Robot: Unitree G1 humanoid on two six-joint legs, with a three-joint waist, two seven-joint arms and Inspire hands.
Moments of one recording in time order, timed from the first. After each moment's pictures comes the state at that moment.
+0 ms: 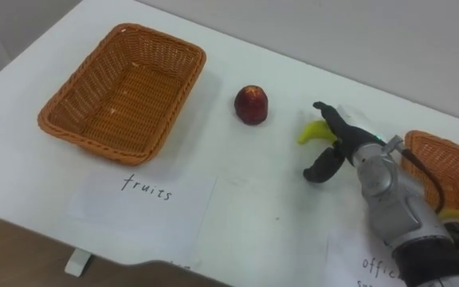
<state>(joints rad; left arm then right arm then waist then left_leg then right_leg) 0.22 0.31 0.09 1.08 0.17 0.15 -0.02 -0.38 -0.53 0.23 0.52 -0.46 0.14 0.14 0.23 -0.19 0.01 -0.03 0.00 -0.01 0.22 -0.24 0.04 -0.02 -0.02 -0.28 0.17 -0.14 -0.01</state>
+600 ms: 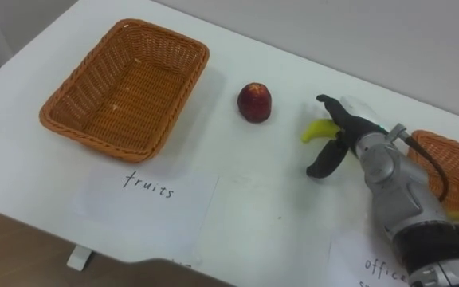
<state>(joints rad) 0.22 0.31 0.09 1.08 0.17 0.15 -0.01 -0.42 -0.54 0.23 0.55 -0.48 0.15 0.16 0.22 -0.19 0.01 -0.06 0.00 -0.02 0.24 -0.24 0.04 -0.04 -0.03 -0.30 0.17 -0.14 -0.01</state>
